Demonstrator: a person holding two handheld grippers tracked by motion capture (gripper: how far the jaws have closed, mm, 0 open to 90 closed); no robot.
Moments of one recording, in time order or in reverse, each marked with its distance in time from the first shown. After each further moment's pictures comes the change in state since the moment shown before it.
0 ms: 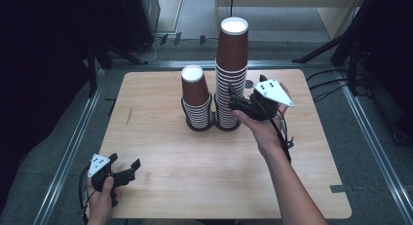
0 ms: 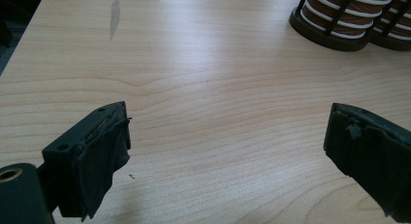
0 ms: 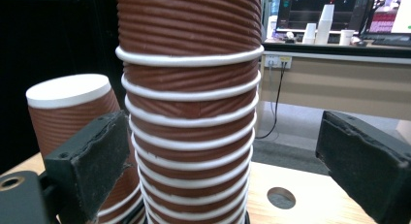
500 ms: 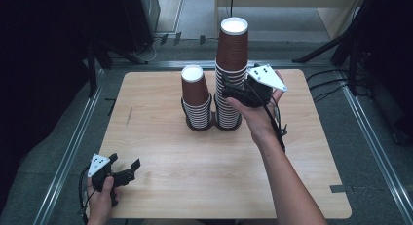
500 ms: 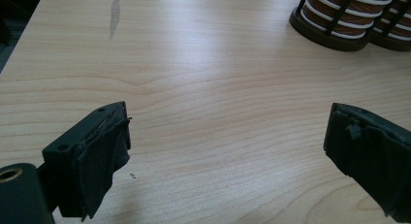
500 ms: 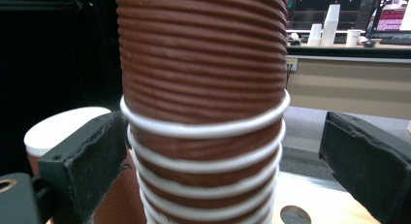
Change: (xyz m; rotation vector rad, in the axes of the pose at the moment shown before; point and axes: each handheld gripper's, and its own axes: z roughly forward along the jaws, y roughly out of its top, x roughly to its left) left arm 0.001 0.000 0.000 0.001 -0.002 -0.005; right arm 0.009 0.023 0.024 -0.002 0.010 0.029
